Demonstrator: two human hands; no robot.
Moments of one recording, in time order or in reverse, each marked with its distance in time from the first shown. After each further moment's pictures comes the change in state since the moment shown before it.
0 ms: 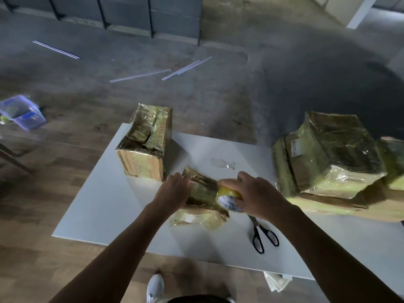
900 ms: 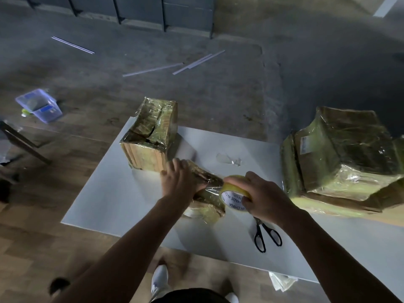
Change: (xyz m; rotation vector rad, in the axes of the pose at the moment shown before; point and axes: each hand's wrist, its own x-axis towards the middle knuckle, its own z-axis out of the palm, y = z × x) left_hand -0.006 0.019 0.013 0.524 0.128 -0.014; right_hand -0.015 0.024 0.019 0.211 0.066 -0.027
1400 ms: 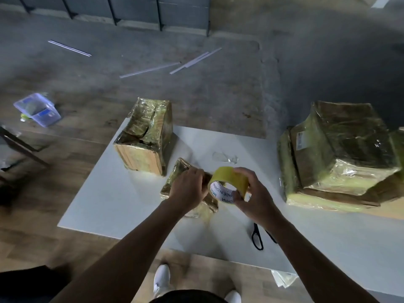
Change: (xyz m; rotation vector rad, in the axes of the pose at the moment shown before) left_hand 0.005 0.023 0.024 -0.287 0.014 0.252; right_hand -0.008 0.010 0.045 0.640 0.316 0.156
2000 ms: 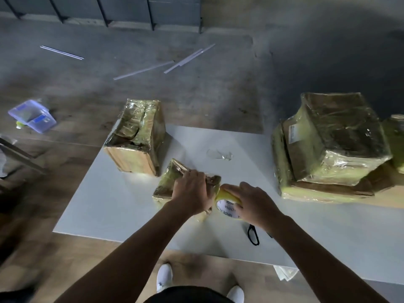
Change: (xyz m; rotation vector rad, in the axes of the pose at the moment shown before) left_hand -0.006 0.035 0.000 0.161 -0.131 -0.007; right_hand -0.012 0.034 -0.007 -0.670 -0.221 -0.115
